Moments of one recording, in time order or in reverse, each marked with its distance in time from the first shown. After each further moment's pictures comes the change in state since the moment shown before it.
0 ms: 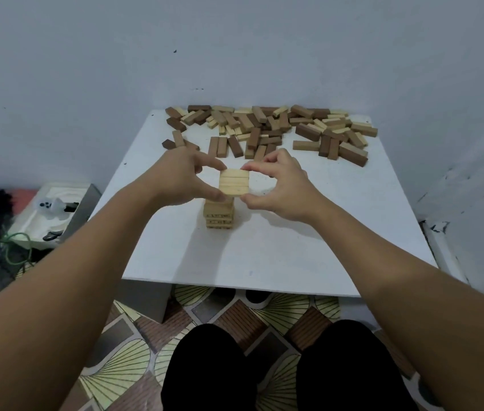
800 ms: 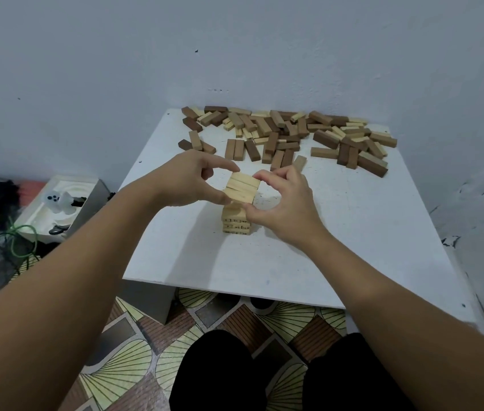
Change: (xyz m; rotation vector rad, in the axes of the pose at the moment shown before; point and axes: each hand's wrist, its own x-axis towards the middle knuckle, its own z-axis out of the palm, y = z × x) left_hand -0.001 -0.027 -0.018 -0.048 -0.050 0.051; right_hand -0.001 -0.003 0.054 0.024 0.259 -0.070
